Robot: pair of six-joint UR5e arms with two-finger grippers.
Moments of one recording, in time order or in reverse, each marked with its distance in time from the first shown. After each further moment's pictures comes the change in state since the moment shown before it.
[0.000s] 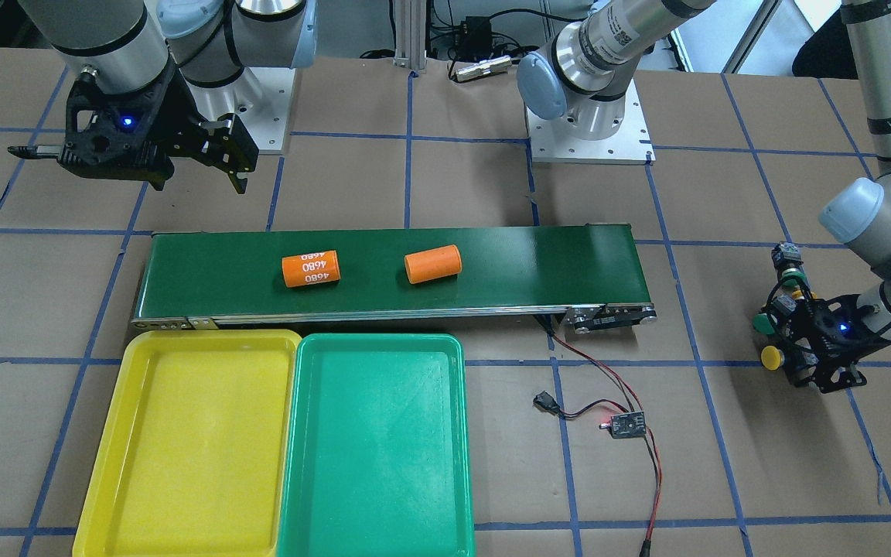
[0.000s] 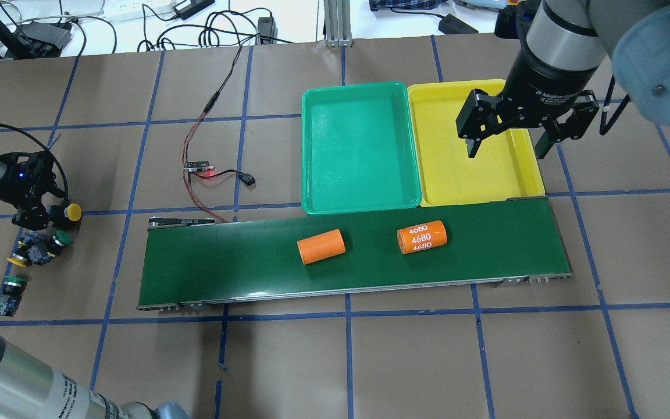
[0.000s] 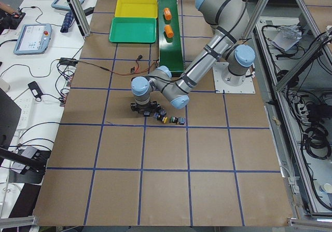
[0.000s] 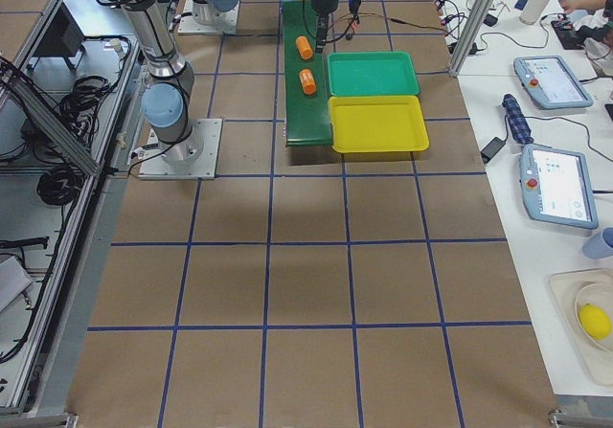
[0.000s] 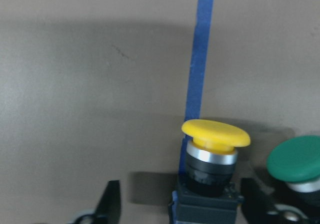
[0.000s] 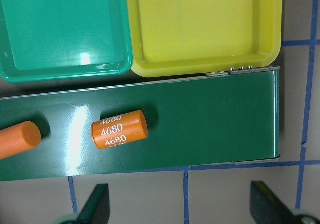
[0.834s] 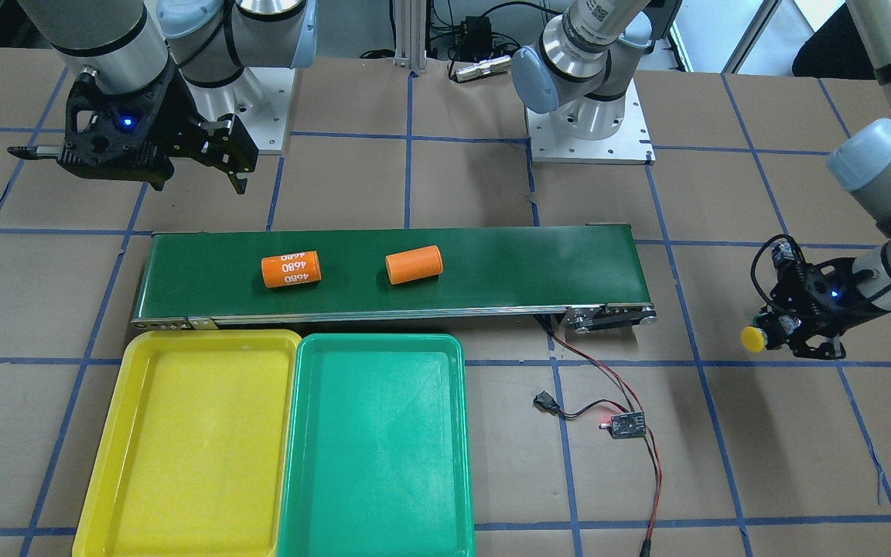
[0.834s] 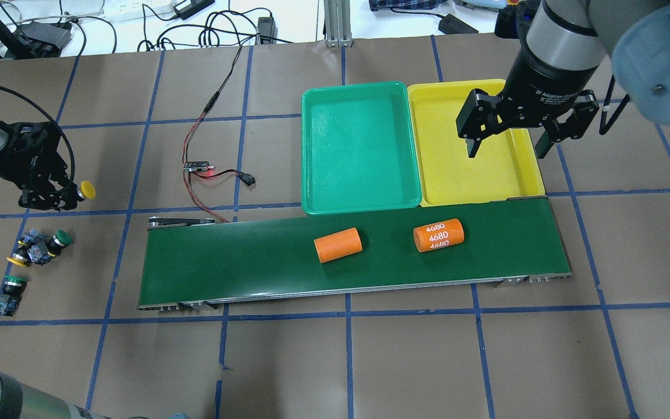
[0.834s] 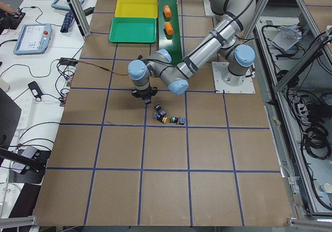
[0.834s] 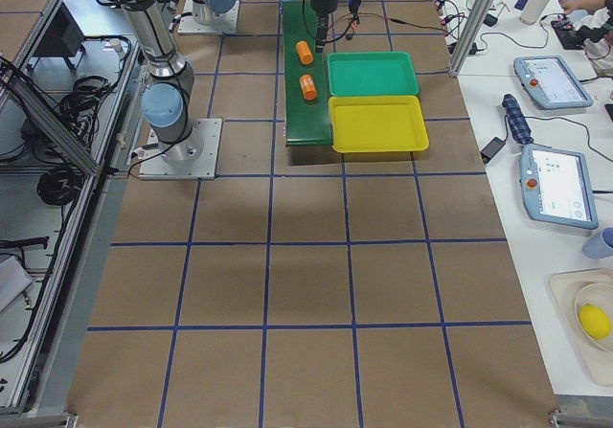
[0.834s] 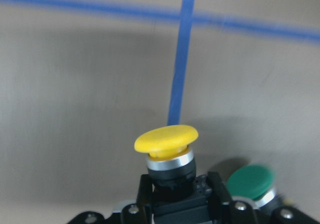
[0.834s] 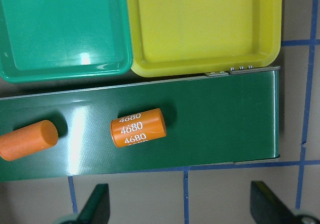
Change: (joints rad) left arm -0.133 0.211 0.005 -0.331 -0.011 -0.114; right arm 0.000 0.000 0.000 0.000 -0.001 0.000
